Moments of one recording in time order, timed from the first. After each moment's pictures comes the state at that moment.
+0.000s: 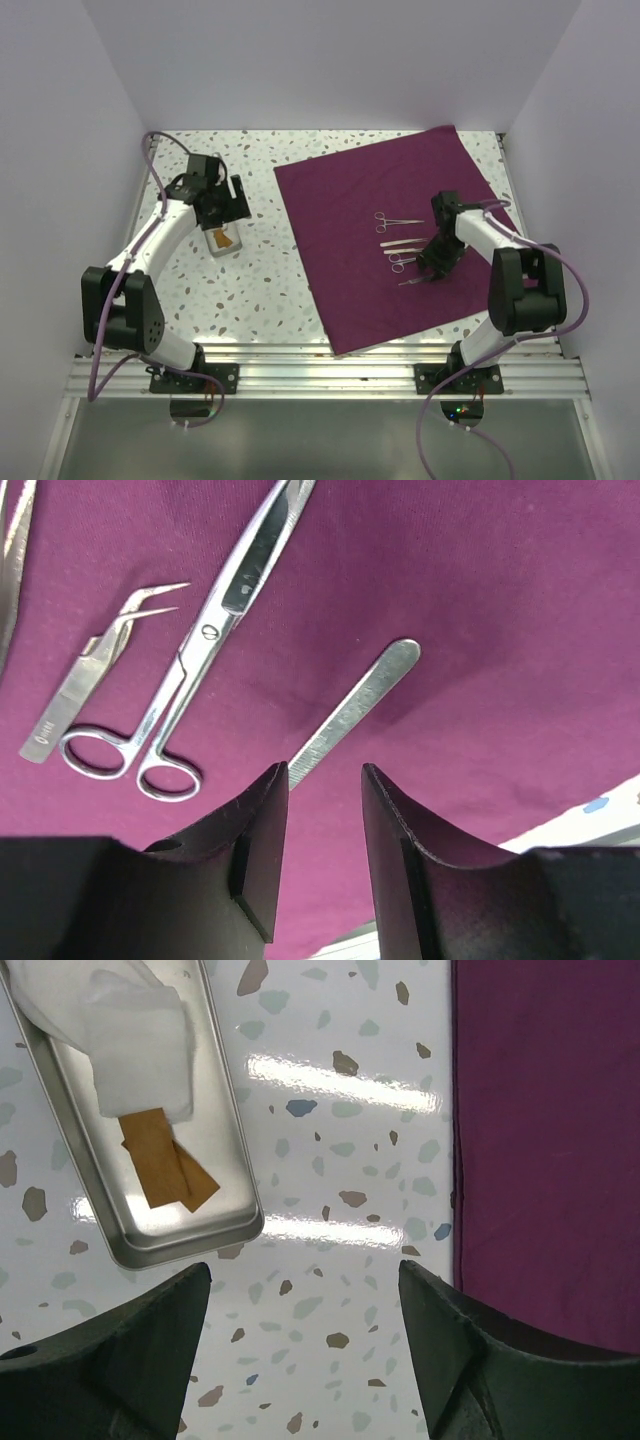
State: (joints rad) left arm -0.14 1.50 1.19 -0.63 0.02 -0.44; right arm 0.09 1.63 1.00 -0.87 0.09 0.87
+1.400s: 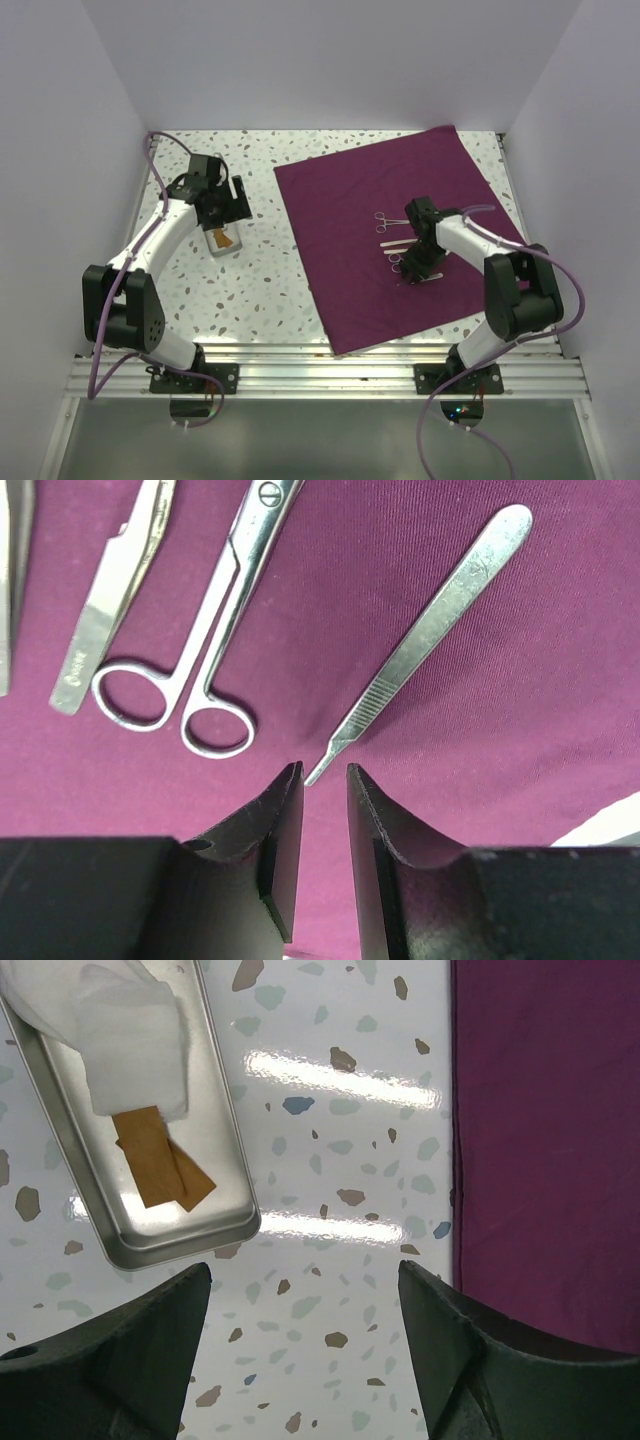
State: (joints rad) left arm -0.15 1.51 1.19 -0.63 0.02 -0.44; right arm 0.28 1.62 0.97 -0.84 0.11 1.15
